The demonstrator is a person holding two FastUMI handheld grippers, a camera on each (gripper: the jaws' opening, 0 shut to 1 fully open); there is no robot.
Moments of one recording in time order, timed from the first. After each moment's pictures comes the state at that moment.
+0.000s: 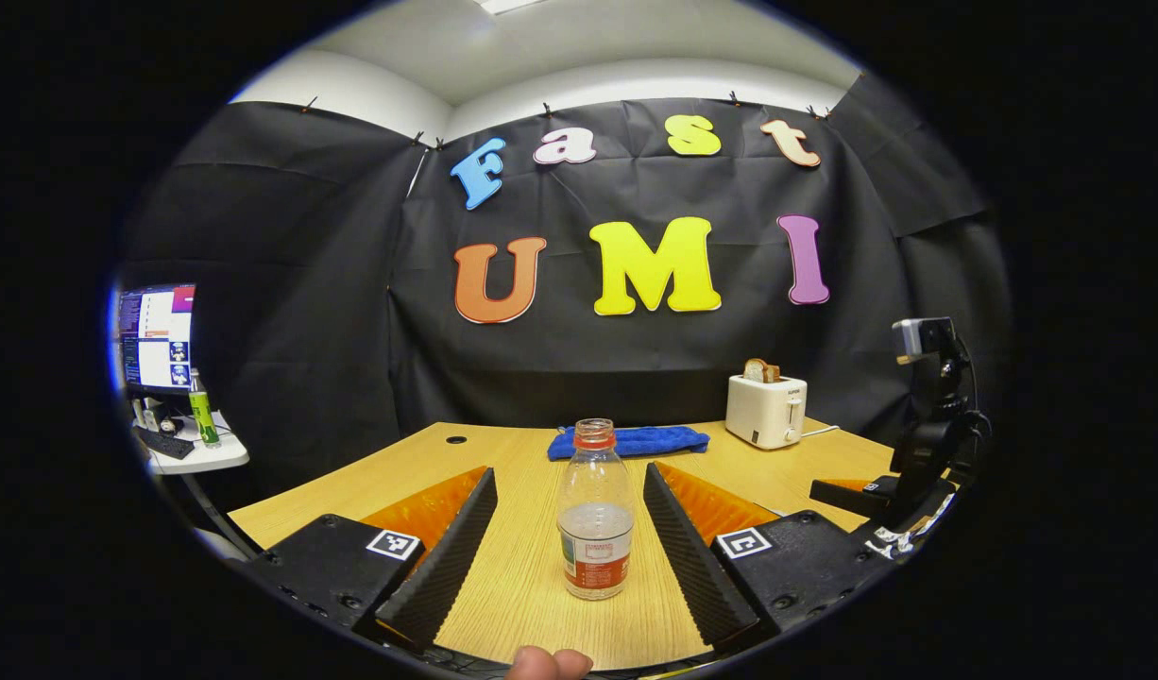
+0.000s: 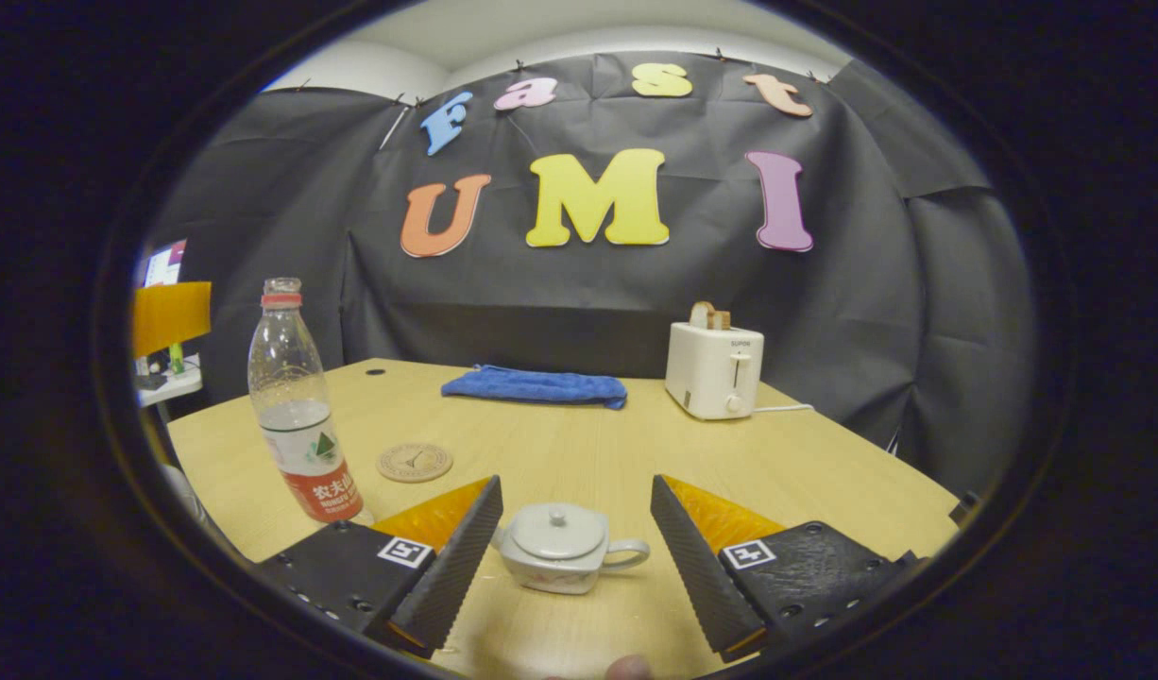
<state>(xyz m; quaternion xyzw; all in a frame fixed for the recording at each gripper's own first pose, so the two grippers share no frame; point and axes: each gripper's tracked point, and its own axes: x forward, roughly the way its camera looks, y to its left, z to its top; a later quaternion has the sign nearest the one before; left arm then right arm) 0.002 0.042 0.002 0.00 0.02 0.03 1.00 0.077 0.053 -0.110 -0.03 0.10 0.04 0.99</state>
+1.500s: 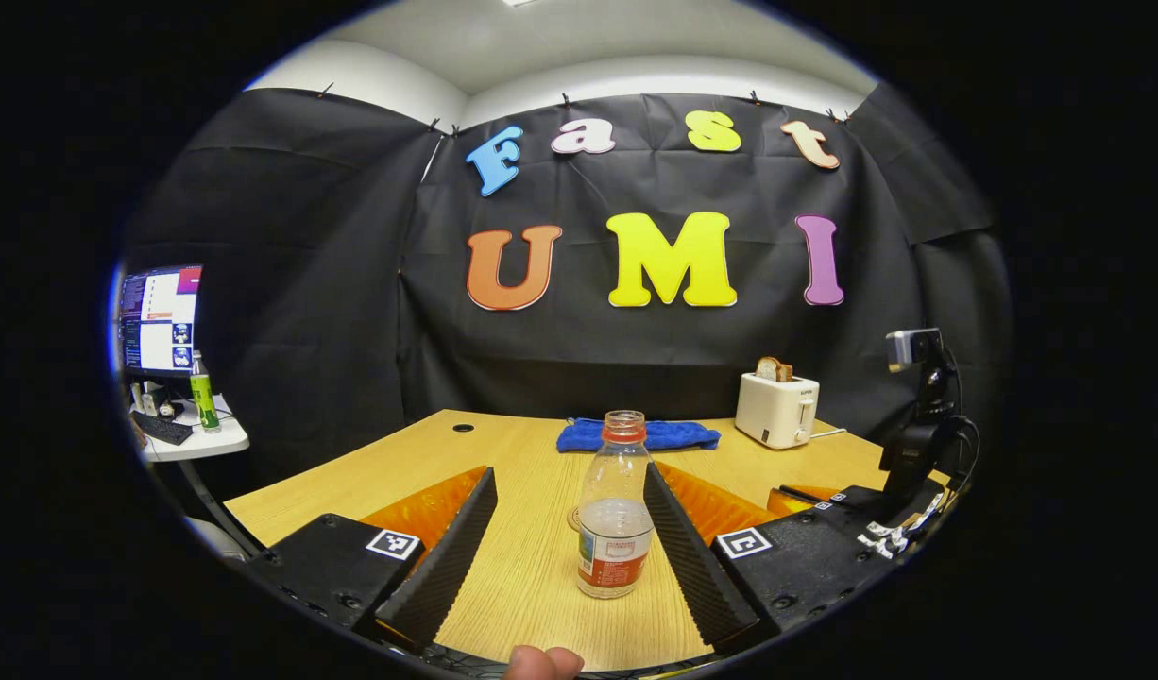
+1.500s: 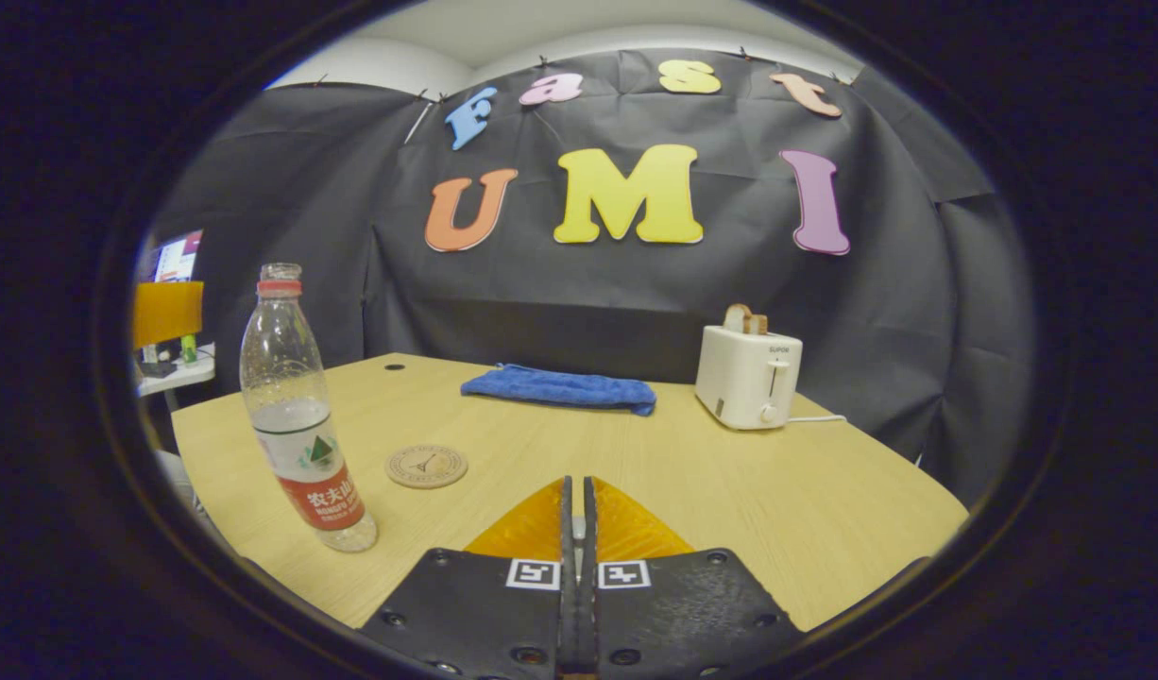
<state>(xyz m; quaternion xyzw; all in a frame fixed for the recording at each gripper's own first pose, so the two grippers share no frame) 0.008 0.056 -0.009 -0.02 0.04 0.04 1.00 0.099 0.070 -0.105 -0.04 0.09 0.09 0.99</state>
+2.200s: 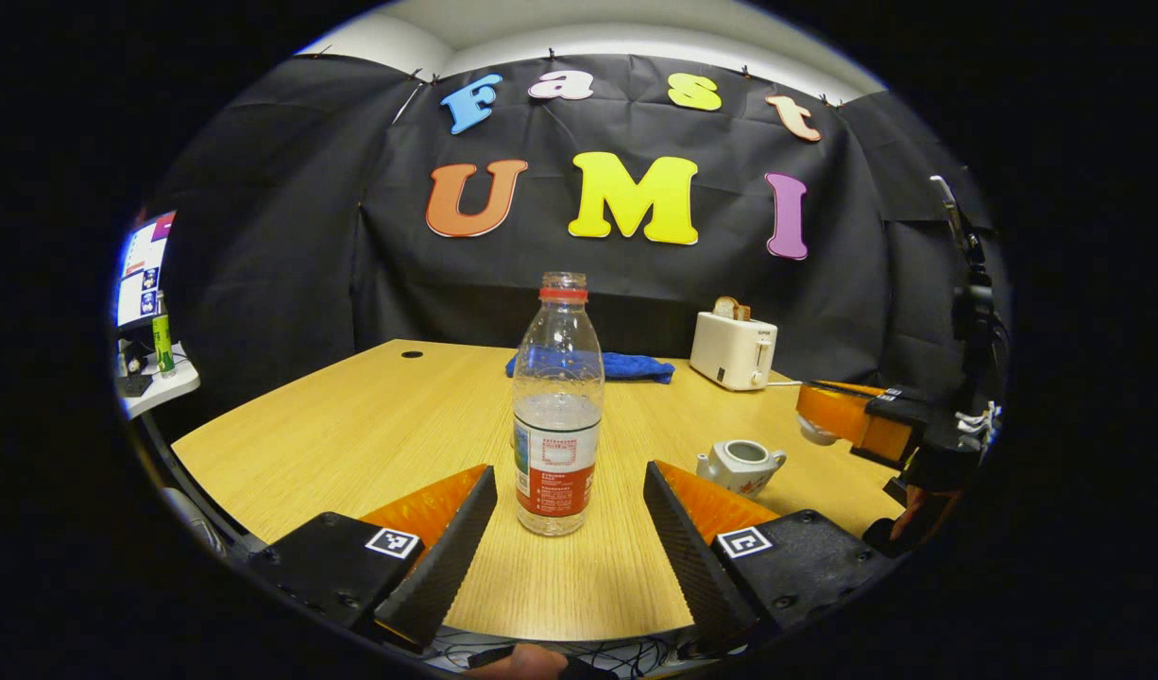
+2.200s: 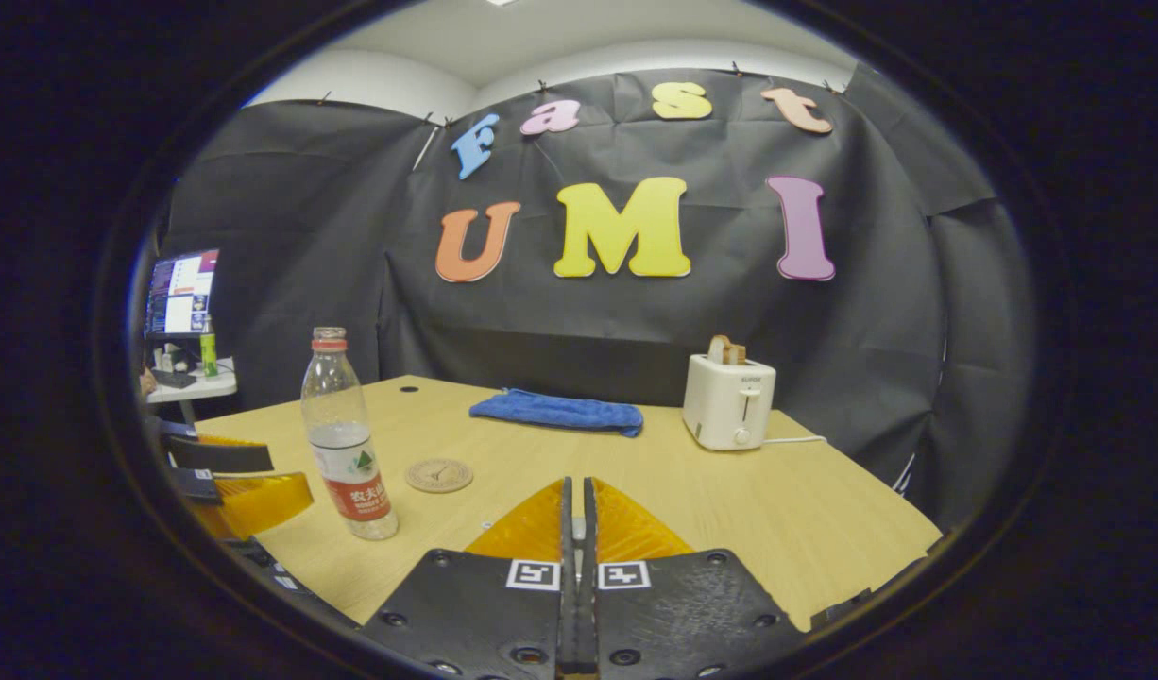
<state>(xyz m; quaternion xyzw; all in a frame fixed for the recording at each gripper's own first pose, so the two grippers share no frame) 0.000 0.010 -0.098 -0.06 0.12 -0.03 0.99 0.044 0.025 -0.068 -0.05 0.06 0.11 0.99</state>
